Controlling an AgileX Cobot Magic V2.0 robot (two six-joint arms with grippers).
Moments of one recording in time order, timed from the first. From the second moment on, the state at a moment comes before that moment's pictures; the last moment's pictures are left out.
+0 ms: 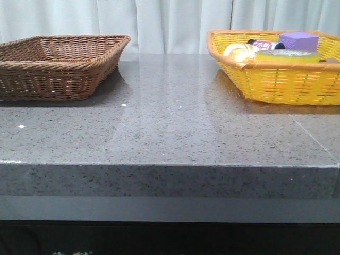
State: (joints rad) left arm -0.09 0.38 -0.69 -0.05 0.57 -0.05; right arm 0.01 0.34 -0.64 0.10 0.48 -0.01
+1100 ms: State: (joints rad) left arm -0.26 0.65 -0.71 -0.03 0.52 -0.01; right arm 0.01 0.82 -0.90 0.08 0.73 -0.01
